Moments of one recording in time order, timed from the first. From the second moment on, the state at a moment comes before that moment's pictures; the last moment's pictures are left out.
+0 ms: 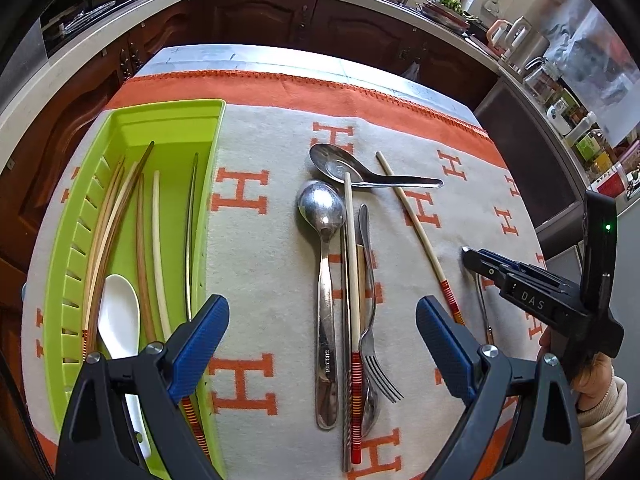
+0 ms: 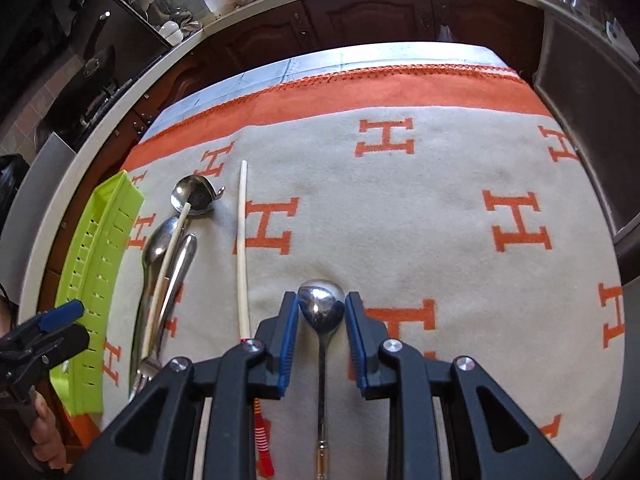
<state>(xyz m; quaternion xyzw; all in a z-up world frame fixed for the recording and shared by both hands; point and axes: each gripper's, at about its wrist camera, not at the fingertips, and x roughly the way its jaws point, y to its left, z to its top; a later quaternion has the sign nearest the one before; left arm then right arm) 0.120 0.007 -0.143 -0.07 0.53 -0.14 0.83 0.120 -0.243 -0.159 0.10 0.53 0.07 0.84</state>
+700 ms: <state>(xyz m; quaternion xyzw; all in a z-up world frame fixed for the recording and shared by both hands) 0.120 -0.002 -0.148 -0.06 0.54 -0.14 0.83 0.114 -0.250 -0.162 0.12 0.54 0.09 0.83</state>
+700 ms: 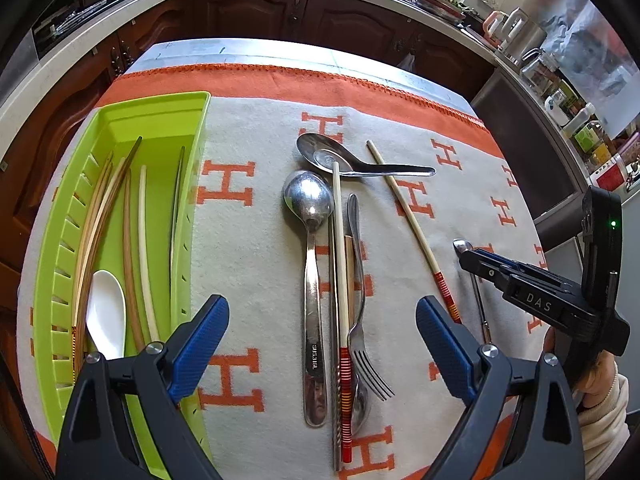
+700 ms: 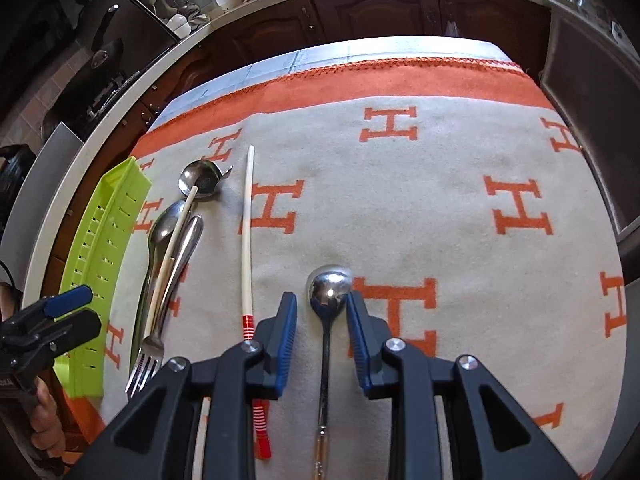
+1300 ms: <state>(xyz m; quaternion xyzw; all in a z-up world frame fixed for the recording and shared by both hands) 0.120 -0.001 -0.150 -0.07 0.55 -0.14 0.82 0.105 -0.202 -0.152 -0.02 0.50 0.08 0.86</state>
